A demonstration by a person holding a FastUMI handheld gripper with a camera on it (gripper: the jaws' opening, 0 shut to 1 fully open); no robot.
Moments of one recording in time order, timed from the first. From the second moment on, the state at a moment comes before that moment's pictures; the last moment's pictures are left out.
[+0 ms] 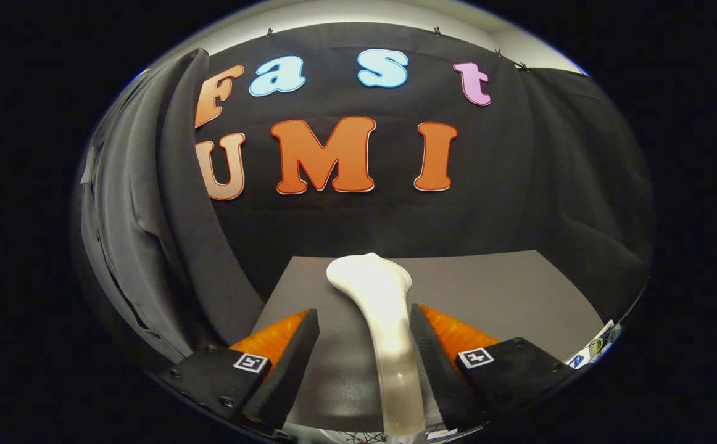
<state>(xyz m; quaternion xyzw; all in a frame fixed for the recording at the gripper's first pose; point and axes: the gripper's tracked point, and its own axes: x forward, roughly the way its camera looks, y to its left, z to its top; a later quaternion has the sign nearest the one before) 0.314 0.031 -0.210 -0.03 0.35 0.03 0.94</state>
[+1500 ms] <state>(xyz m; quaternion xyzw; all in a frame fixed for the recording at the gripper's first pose) 0.261 -0.001 -0.220 -0.01 0.29 -0.01 0.96</state>
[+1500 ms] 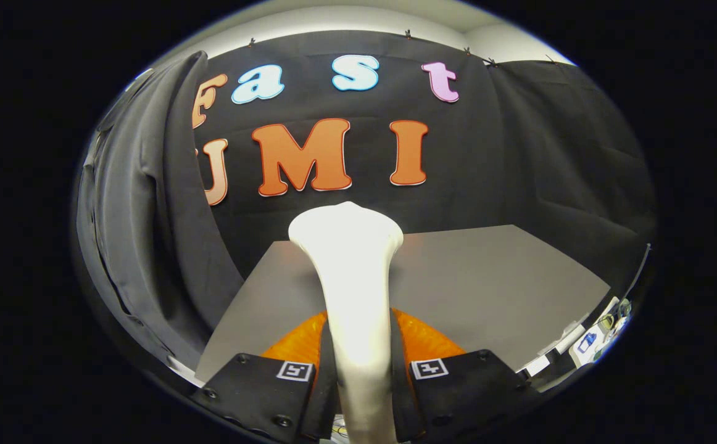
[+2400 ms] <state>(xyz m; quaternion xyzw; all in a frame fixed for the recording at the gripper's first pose) 0.138 0.109 -0.062 0.01 0.10 -0.01 1.00</state>
